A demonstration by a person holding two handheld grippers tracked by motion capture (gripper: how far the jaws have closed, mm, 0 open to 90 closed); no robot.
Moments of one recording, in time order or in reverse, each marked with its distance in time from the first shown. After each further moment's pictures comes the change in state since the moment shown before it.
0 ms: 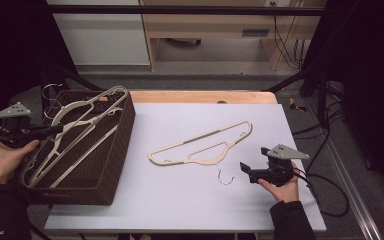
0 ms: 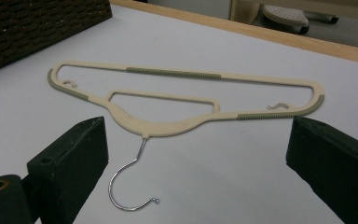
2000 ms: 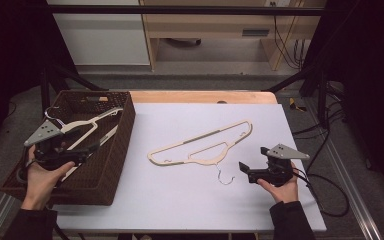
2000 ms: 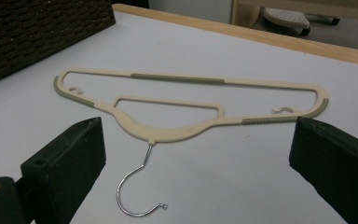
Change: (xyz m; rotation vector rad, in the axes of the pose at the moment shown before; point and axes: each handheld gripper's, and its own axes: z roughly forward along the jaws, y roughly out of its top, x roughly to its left) left arm -0.110 -0.009 0.022 -0.222 -0.044 -0.019; right arm 0.004 0.003 -0.002 -0.014 0.006 0.018
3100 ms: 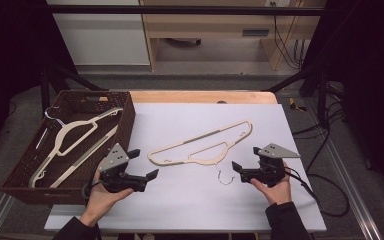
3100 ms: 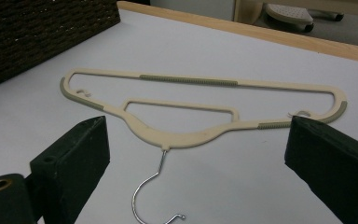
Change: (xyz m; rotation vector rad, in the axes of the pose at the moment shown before) left arm -0.119 -0.030 0.072 0.056 -0.205 0.123; right arm 0.018 0.007 0.012 0.019 0.000 -0.002
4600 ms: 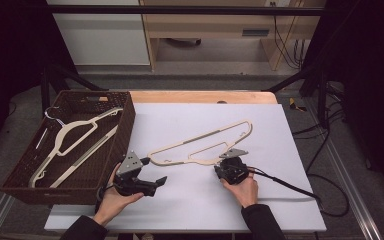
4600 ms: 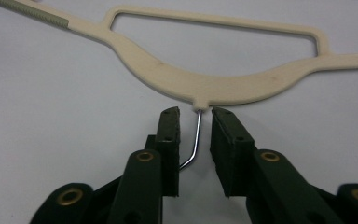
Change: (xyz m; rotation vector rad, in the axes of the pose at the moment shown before) left arm -0.001 -0.026 0.031 0.072 -0.026 -0.015; right arm 0.041 -0.026 0.094 0.341 -0.074 -0.012
